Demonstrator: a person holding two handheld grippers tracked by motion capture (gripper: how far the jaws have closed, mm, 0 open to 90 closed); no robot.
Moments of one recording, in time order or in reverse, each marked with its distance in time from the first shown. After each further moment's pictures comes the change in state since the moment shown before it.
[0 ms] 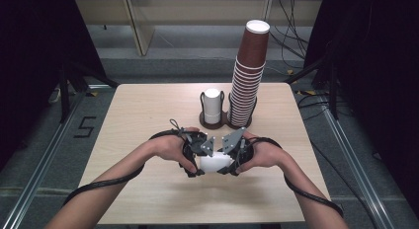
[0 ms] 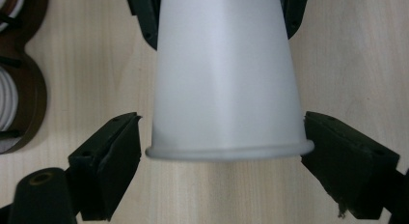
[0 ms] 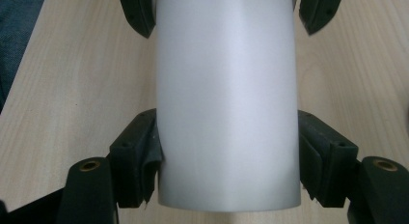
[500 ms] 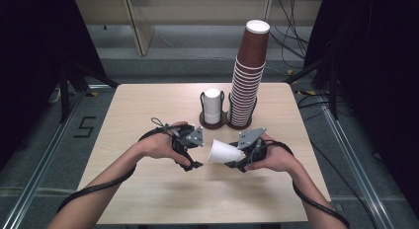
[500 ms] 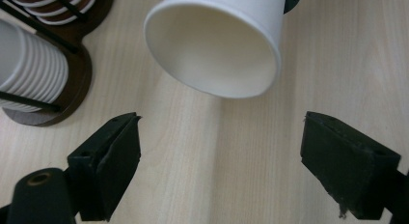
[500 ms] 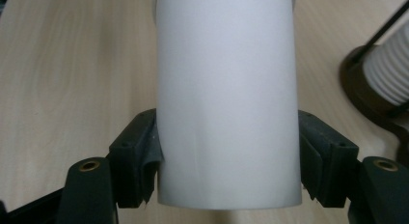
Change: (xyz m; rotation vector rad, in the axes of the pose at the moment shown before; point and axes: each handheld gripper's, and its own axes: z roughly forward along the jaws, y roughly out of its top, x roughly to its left) left arm 0.008 -0.025 -0.013 -0.178 0.078 -0.180; right arm 0.000 -0.037 -0.017 -0.150 -0.165 0.135
